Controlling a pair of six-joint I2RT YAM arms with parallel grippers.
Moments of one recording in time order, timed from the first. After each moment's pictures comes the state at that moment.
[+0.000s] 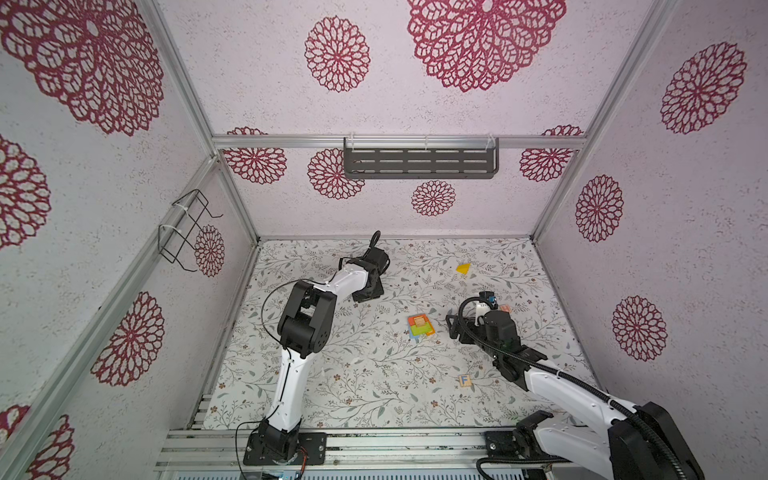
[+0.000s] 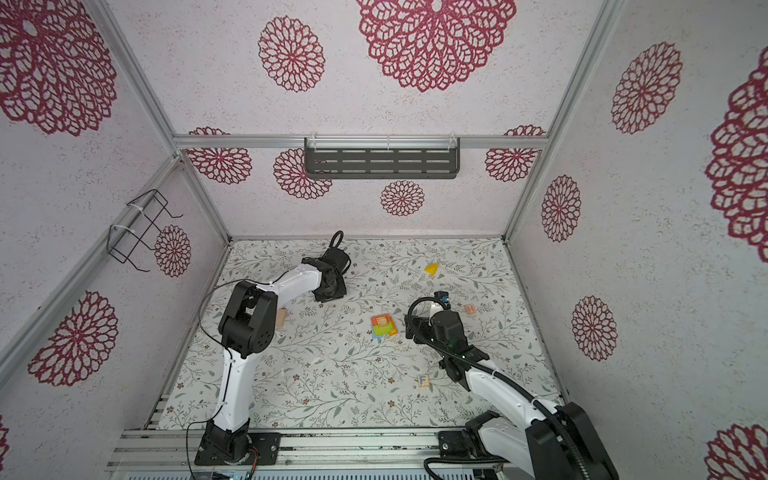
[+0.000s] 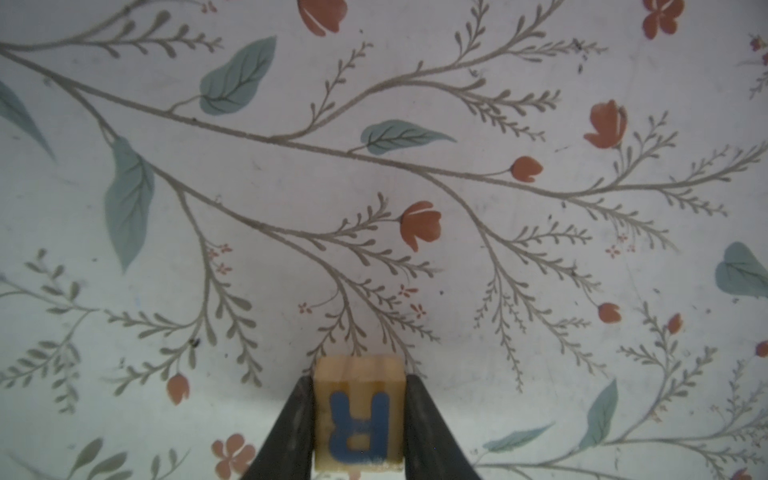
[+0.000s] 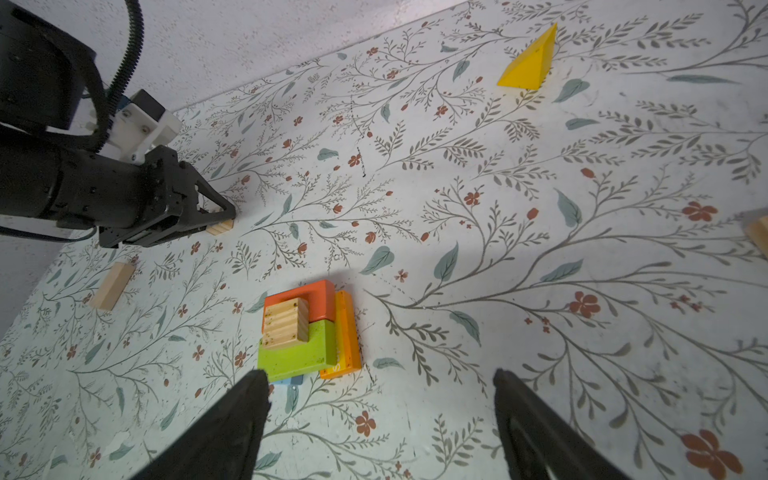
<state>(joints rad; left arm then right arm) -0.46 2.27 1.74 -0.74 -0.21 -0.71 0.47 1.09 0.43 0.13 0.05 0.50</state>
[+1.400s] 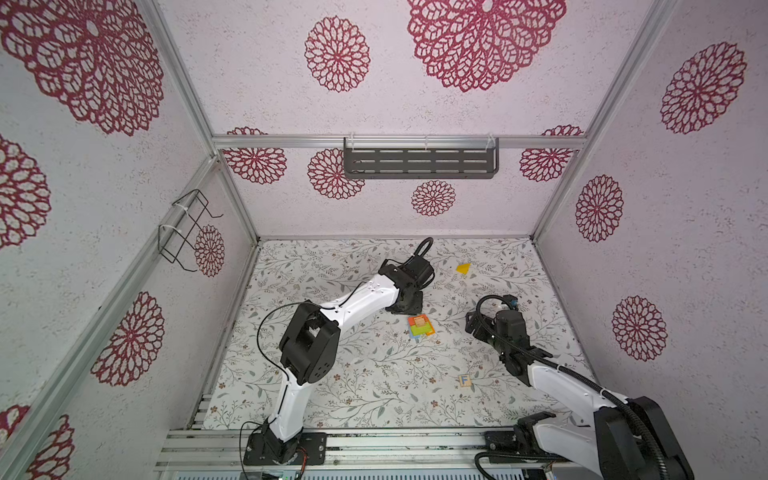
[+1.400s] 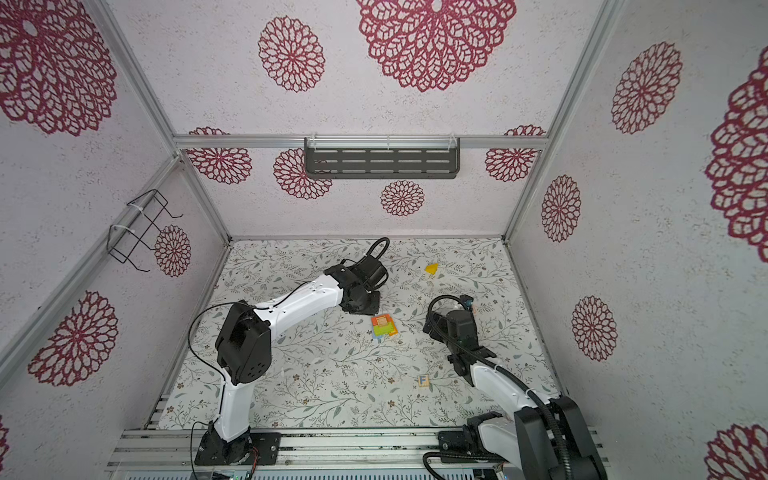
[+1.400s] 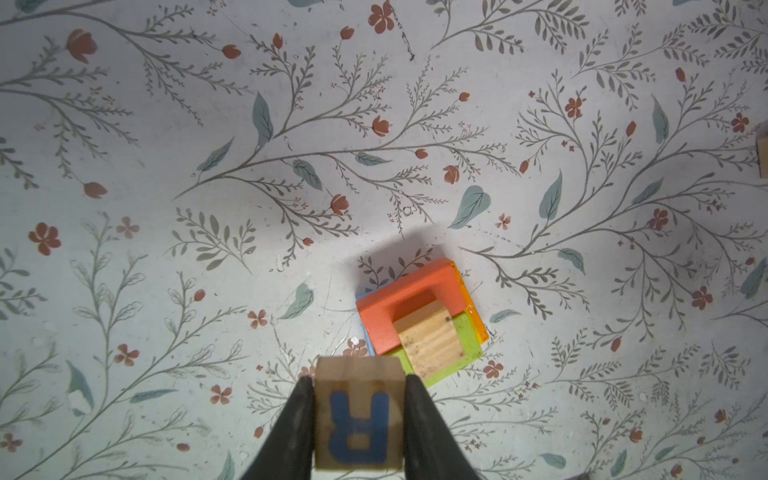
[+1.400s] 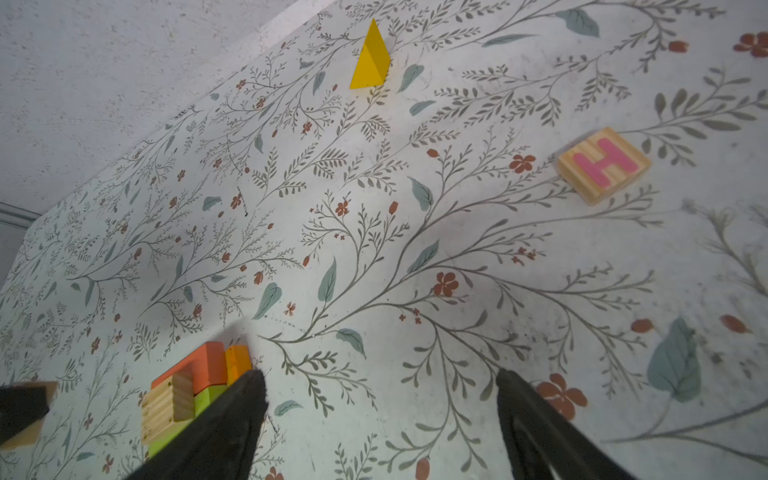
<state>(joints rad) -0.78 2.08 1.78 -0.91 -0.13 -0.65 0.29 1.14 0.39 0.13 0.10 0.63</state>
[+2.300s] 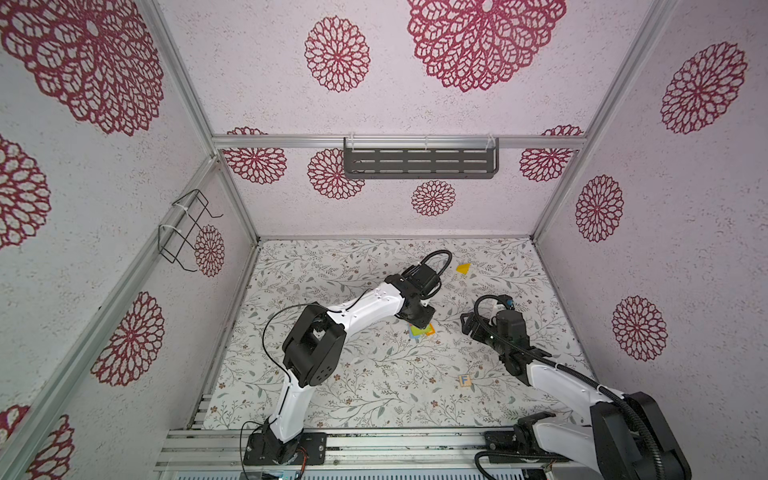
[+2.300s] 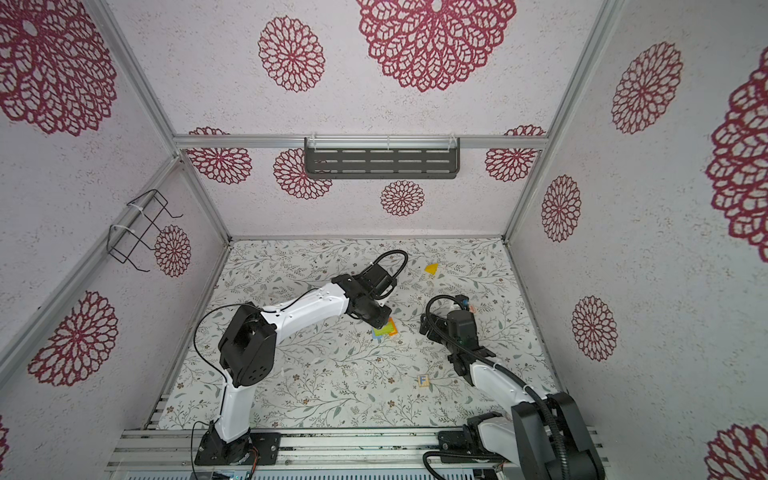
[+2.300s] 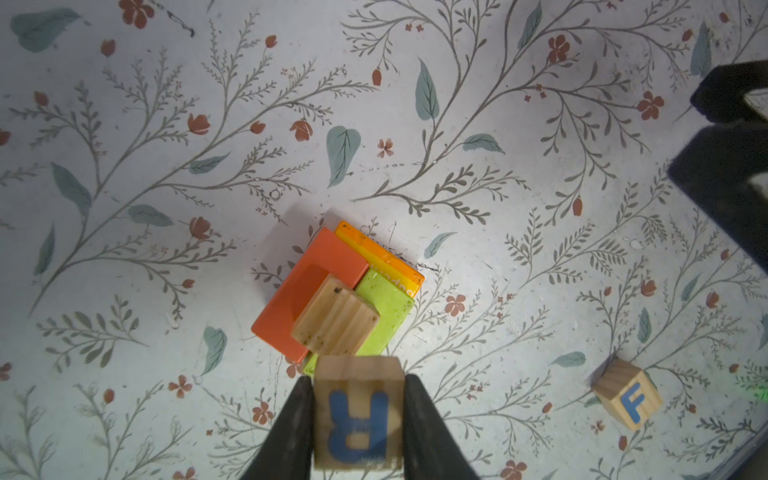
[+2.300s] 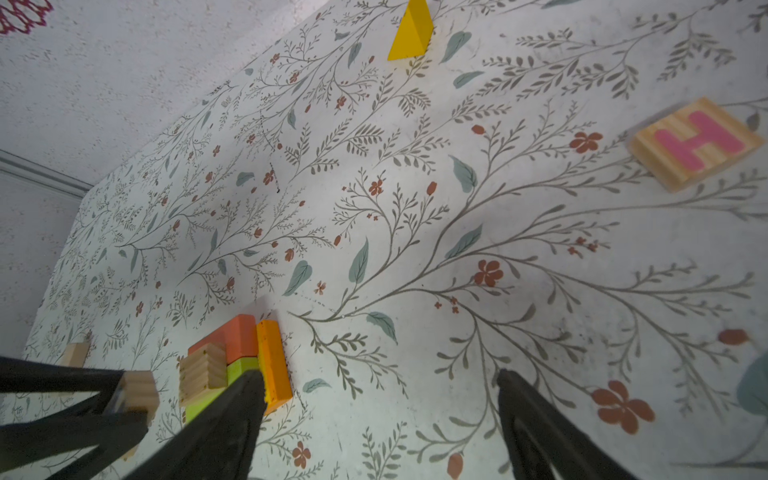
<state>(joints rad) -0.81 2.09 1.71 -0.80 0.05 -0.17 0.28 1.16 0.38 0.19 -0.03 0.61</state>
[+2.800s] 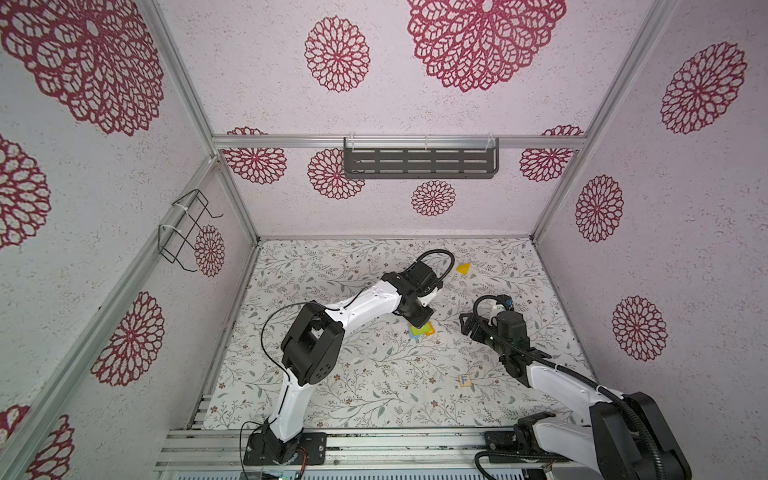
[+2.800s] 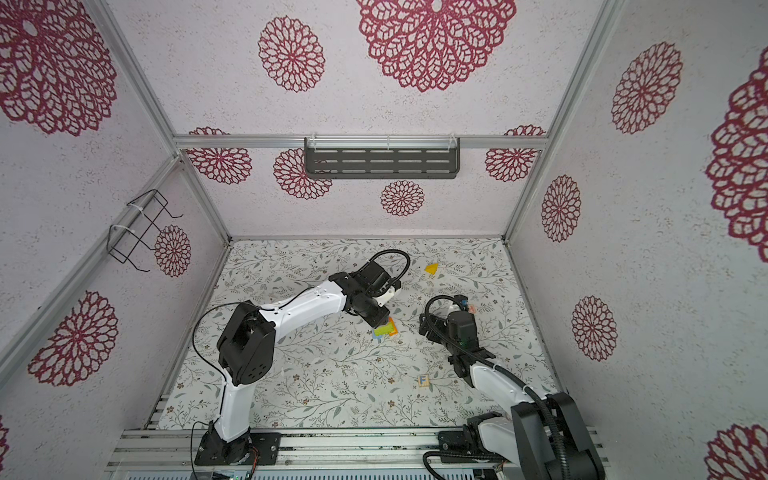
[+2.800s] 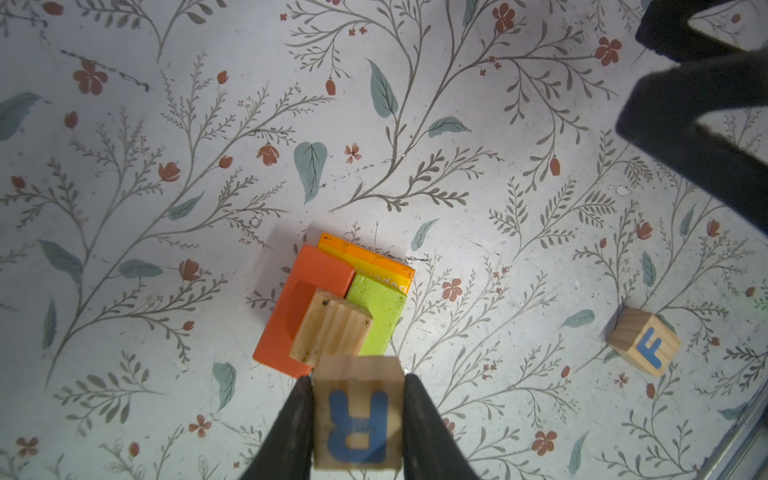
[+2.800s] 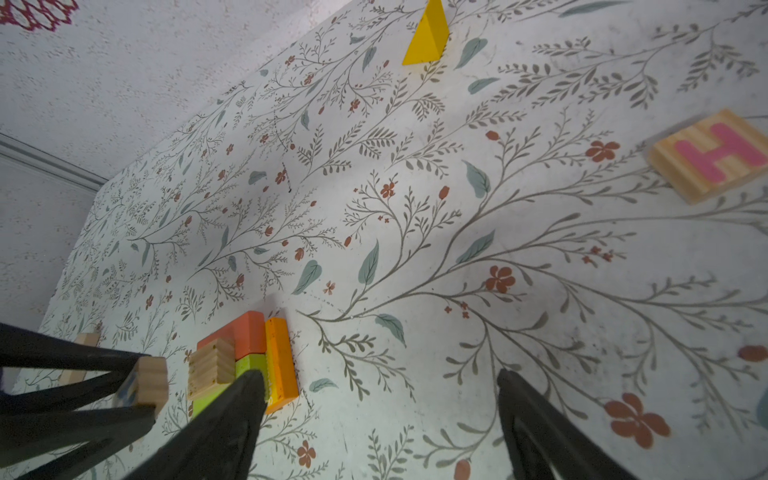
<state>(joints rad) -0.79 2.09 1.71 -0.78 0.12 0.04 0.28 1.16 0.37 0.22 -0.04 0.59</state>
